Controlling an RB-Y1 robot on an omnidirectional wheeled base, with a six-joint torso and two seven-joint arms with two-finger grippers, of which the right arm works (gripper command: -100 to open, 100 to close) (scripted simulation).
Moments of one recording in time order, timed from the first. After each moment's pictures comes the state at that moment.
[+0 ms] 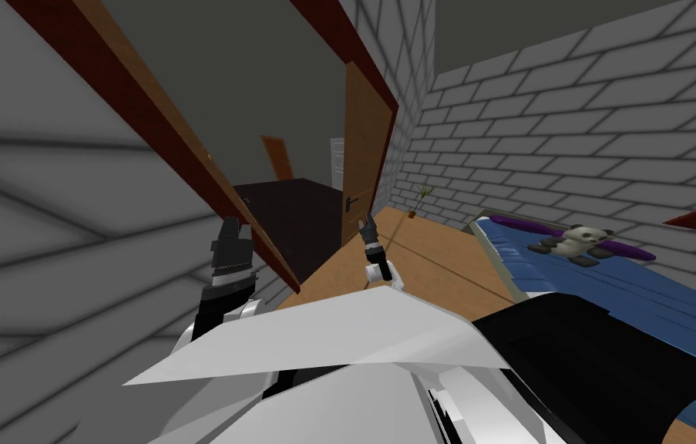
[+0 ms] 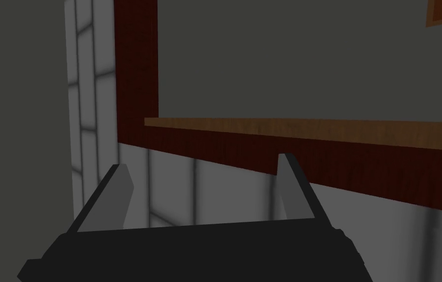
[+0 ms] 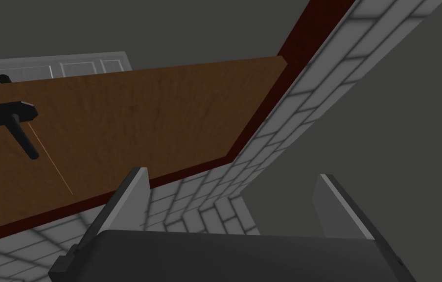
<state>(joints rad) 0.24 -0.07 0.11 -1.90 0.09 -0.47 -0.19</state>
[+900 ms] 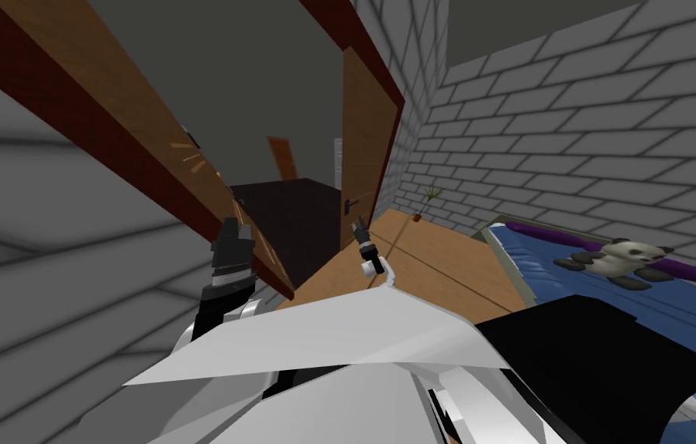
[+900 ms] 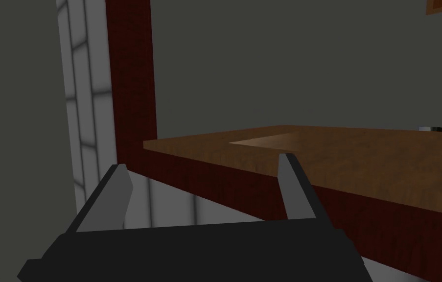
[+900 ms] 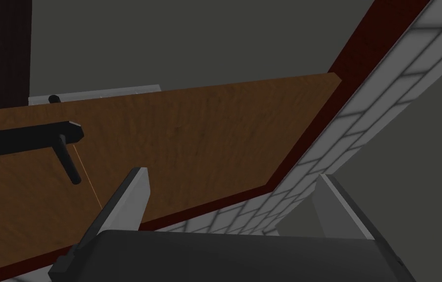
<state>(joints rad) 0.11 -0.10 0.13 -1.69 0.13 -0.48 -0.25</state>
